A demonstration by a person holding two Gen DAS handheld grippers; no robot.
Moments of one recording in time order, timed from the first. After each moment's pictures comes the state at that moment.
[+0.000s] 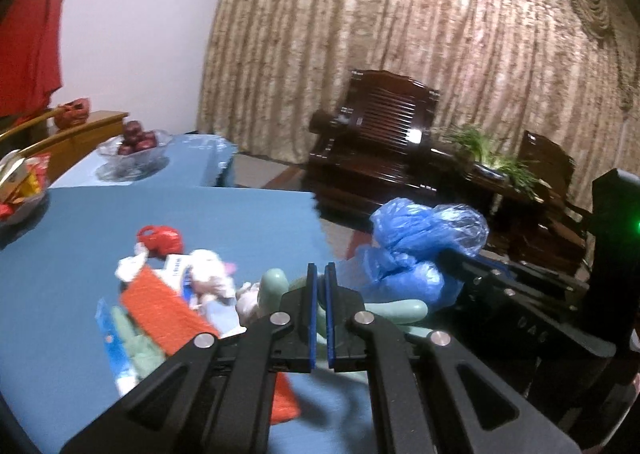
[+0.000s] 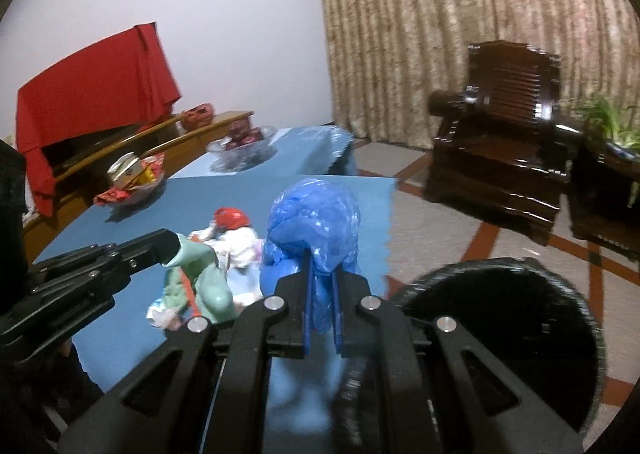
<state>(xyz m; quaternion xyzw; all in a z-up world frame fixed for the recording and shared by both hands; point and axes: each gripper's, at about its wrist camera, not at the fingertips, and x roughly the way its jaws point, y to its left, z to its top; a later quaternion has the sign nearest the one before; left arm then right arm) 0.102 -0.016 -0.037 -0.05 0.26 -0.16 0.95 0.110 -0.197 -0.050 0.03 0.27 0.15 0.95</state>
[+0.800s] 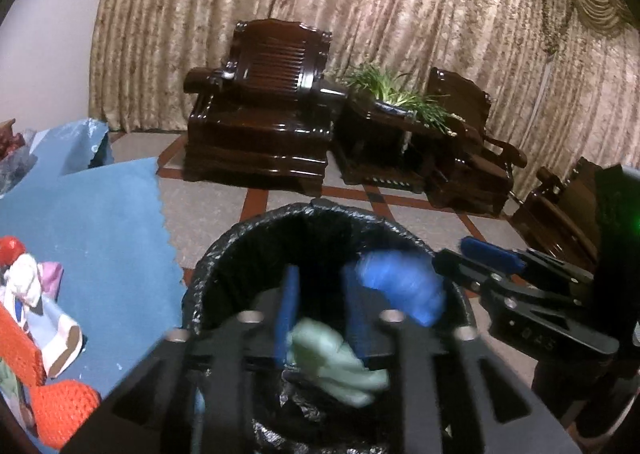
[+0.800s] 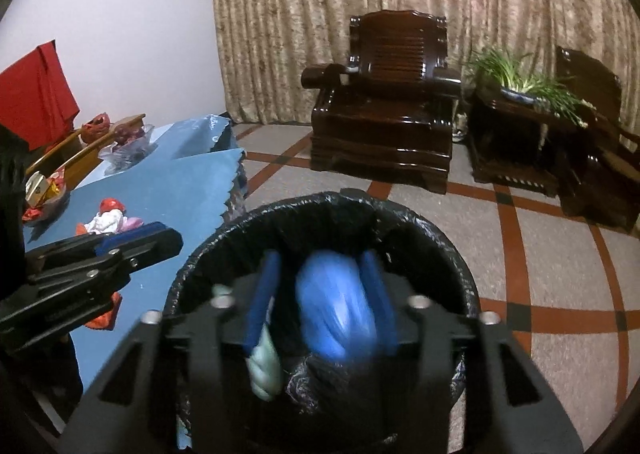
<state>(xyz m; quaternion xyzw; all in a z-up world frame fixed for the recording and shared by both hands) 0.123 -0.166 -0.078 0.00 0.32 -0.33 0.89 0.069 -0.335 -0.096 0.06 0.31 -0.02 0.95</state>
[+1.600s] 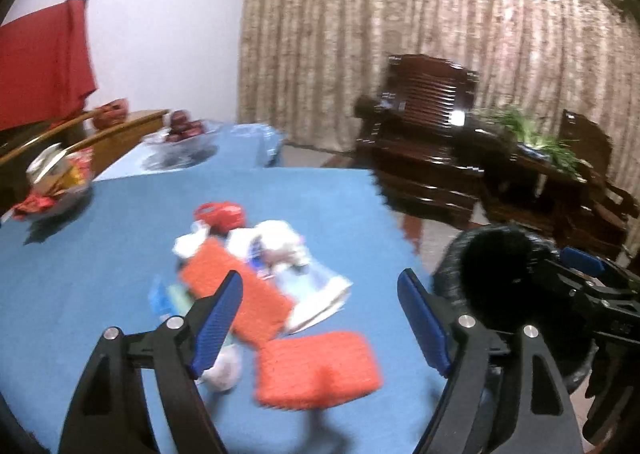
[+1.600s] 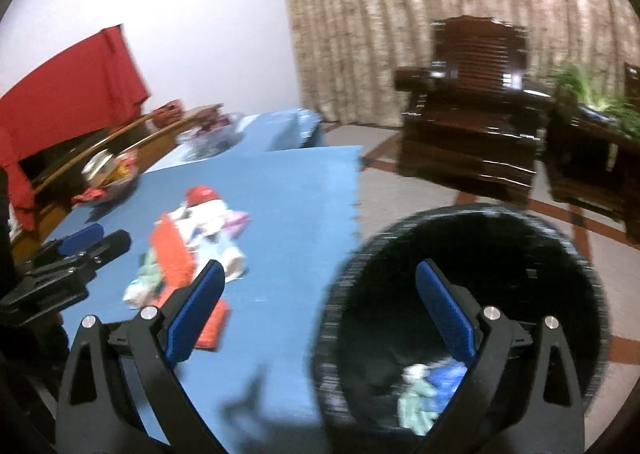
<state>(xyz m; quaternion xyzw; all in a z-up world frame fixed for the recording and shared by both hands) 0.089 0.046 -0.068 -0.01 0.28 -0.06 0.96 0.099 -0.190 -0.096 0.05 0.30 0.12 0.95</state>
